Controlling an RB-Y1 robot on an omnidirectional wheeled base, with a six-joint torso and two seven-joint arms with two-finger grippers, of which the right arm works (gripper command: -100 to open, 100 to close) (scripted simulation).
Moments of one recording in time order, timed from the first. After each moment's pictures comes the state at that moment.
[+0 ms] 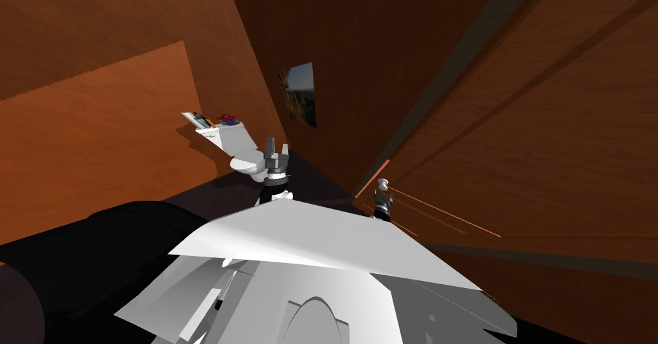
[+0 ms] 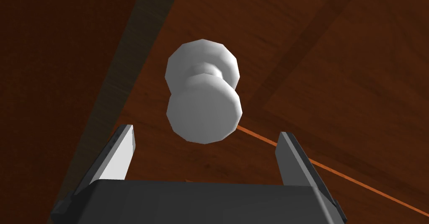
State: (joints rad) arm 0.00 -0.23 -0.08 -0.72 -0.44 -0.82 -1.02
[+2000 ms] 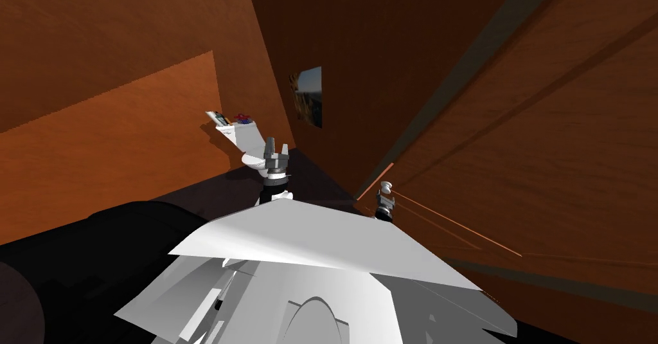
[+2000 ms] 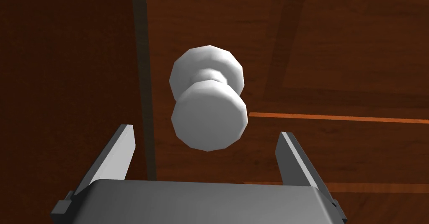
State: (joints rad) arm 0.03 -0.22 -0.09 -0.76 -0.52 -0.80 -1.41
